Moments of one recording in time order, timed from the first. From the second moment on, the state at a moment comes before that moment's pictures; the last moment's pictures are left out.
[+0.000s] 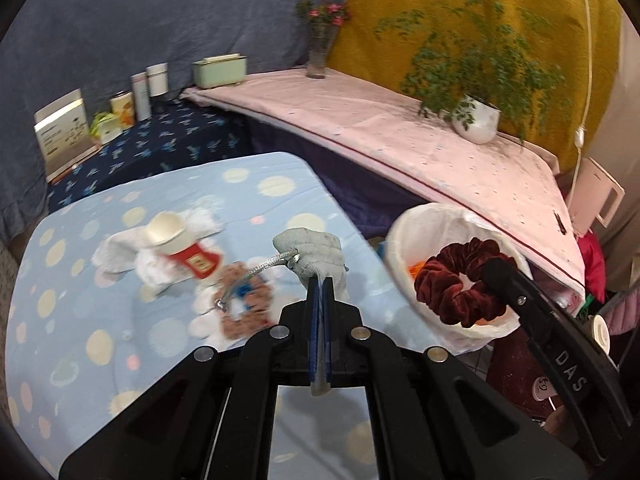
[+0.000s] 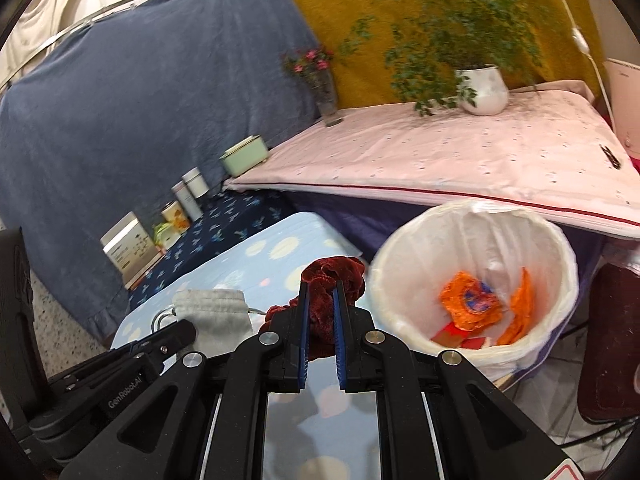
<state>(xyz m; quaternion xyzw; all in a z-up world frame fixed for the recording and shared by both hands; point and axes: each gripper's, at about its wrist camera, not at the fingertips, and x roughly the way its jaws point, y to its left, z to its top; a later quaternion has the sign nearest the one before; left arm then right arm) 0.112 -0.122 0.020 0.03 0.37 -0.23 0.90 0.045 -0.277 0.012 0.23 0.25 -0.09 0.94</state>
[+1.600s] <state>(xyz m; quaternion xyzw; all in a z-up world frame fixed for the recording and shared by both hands) 0.151 -0.196 -0.005 0.03 0.39 -0.24 0.89 0.053 -0.346 -0.027 0.26 0.28 -0.17 0.91</state>
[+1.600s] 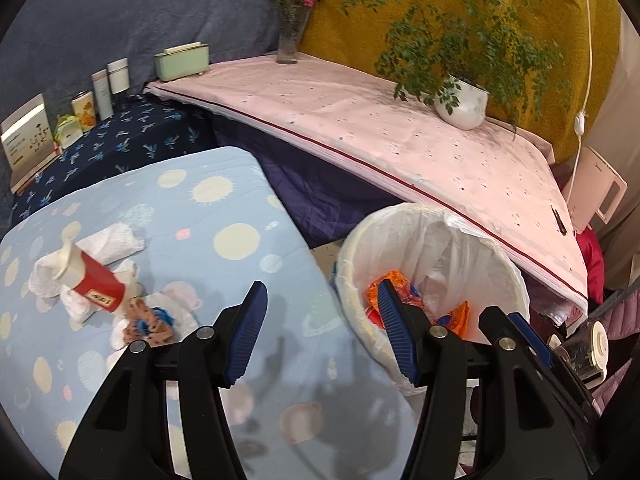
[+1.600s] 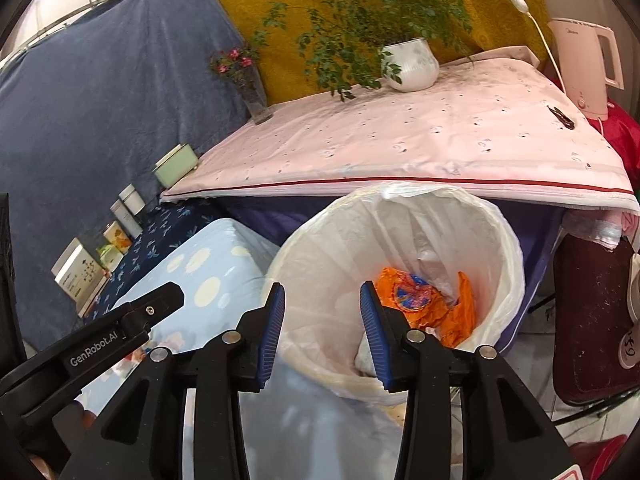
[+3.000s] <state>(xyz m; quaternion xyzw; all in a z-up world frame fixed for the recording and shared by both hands) 0.219 -0.042 -0.030 -0.07 0.43 -0.04 0.90 0.113 -0.197 -0.034 0.18 0.35 -0.03 0.92</state>
